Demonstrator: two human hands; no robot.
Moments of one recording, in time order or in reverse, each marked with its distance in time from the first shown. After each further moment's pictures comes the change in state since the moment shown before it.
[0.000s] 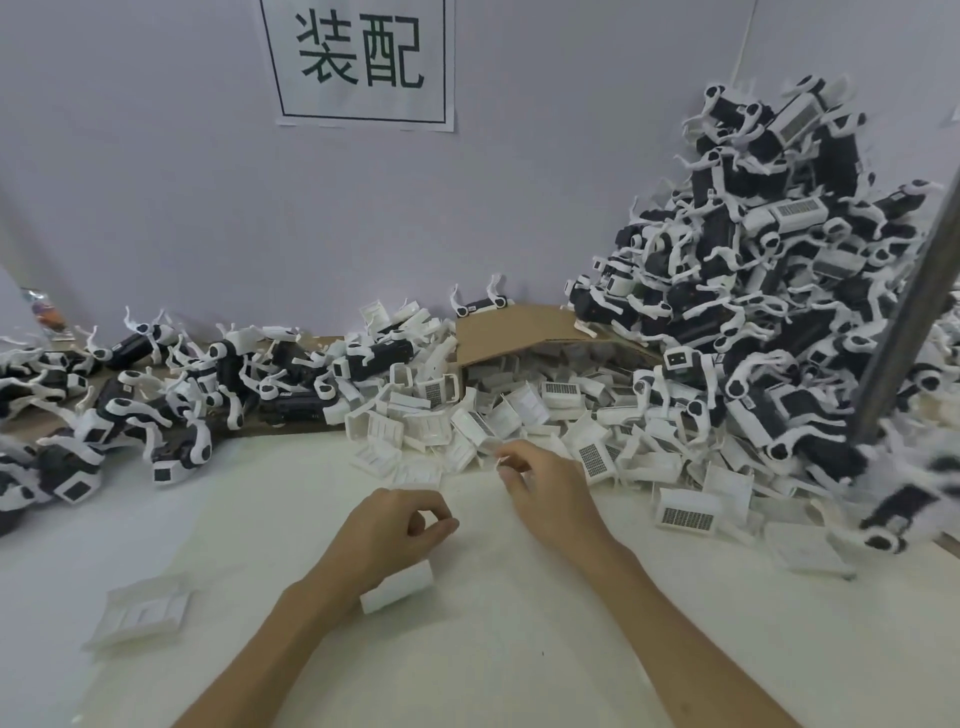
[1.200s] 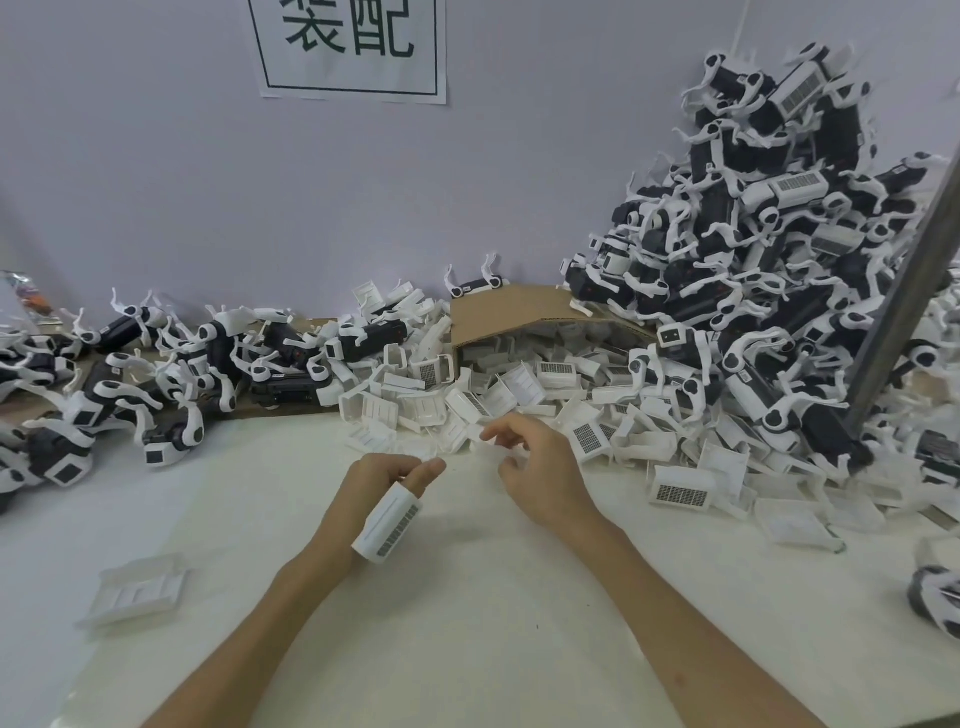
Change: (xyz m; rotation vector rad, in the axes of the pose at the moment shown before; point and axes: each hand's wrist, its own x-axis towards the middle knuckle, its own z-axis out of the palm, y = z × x) left_hand 0.006 -0.006 0.003 -0.304 0.216 -0.042; right_hand -0.005 -0.010 -0.001 0.221 0.060 -0.068
